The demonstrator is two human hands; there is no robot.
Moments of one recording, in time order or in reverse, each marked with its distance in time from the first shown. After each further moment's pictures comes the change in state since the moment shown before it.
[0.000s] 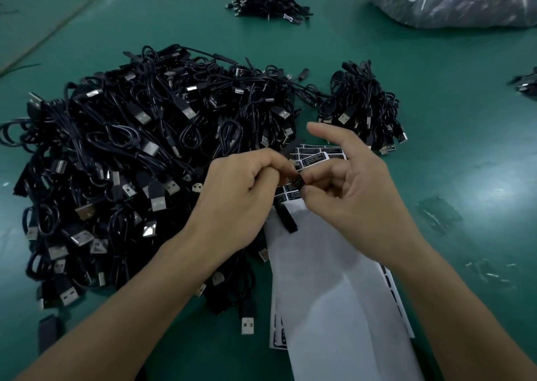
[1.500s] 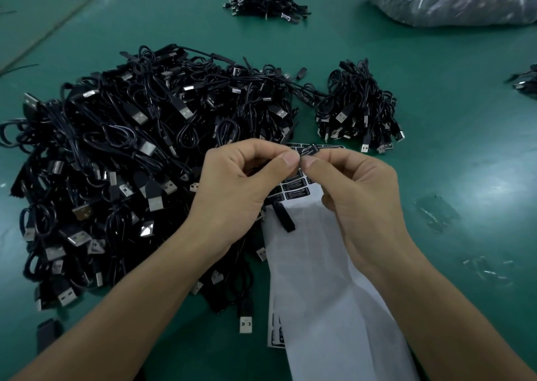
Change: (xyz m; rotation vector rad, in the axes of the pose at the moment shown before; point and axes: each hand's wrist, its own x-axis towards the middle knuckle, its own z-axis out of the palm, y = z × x) left_hand 0.002 0.008 0.005 -0.554 0.045 -0.126; right_hand -0.002 -0.012 0.016 0.383 0.304 0.173
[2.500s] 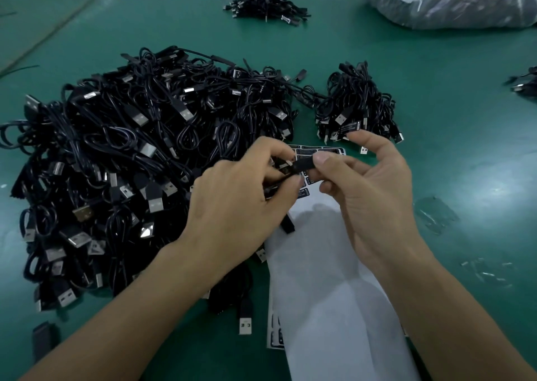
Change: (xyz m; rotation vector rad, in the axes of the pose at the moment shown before) left_hand -0.010 -0.002 -0.004 0.816 0.026 0.294; right_hand 0.008 0.003 -0.008 0.206 0.076 0.020
